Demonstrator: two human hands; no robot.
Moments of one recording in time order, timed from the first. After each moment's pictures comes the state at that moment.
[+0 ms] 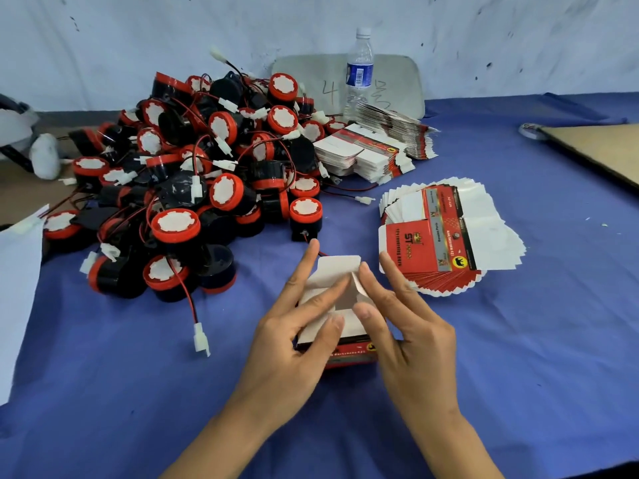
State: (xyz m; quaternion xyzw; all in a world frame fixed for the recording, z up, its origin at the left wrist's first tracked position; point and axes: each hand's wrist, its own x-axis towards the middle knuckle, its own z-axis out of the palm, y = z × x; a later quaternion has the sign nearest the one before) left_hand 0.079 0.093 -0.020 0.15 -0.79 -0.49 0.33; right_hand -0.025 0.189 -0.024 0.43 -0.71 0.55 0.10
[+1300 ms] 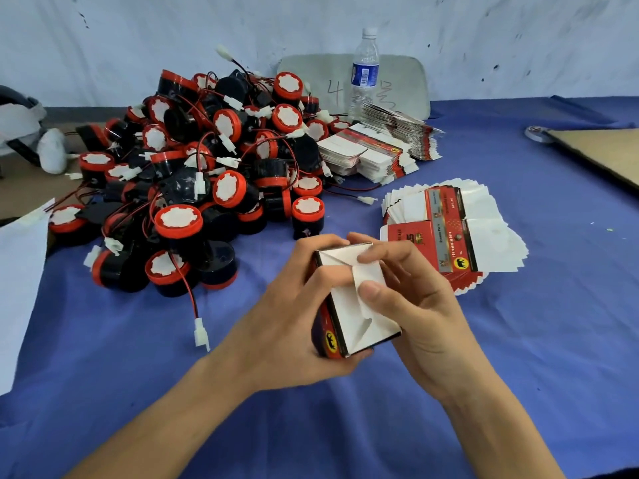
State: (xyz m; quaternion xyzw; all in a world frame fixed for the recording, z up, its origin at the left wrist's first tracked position) left_hand 0.067 0.065 0.004 -0.03 -0.91 -0.25 0.33; right_hand -0.048 0.191 0.012 0.40 -0.47 0.71 -0.33
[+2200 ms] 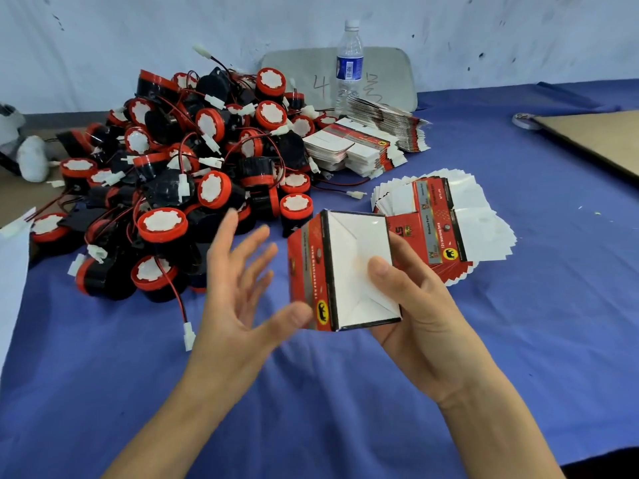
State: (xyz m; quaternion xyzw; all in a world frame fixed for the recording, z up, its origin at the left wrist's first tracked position) left_hand 0.091 0.075 0.009 0.15 -0.69 -0.60 0.37; right_hand -0.045 0.193 0.019 0.22 -0.37 0.77 -0.46
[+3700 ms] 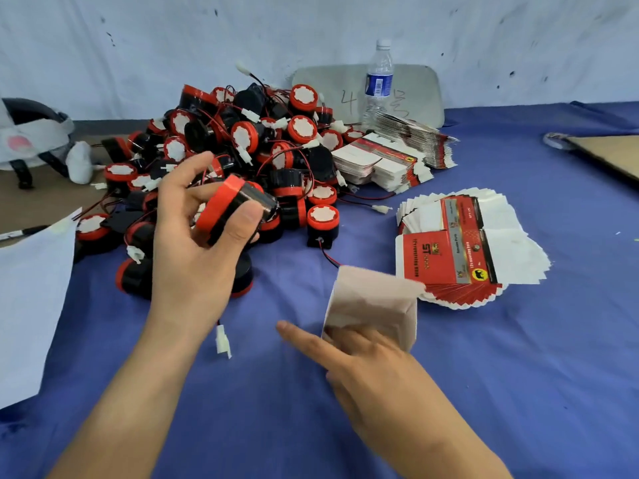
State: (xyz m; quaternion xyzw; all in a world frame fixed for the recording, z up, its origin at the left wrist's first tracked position) left_hand 0.097 0.023 0.055 0.22 -0.68 -0.45 0.53; right_hand -0.005 0.189 0.000 0.68 -0.71 0.16 -0.07
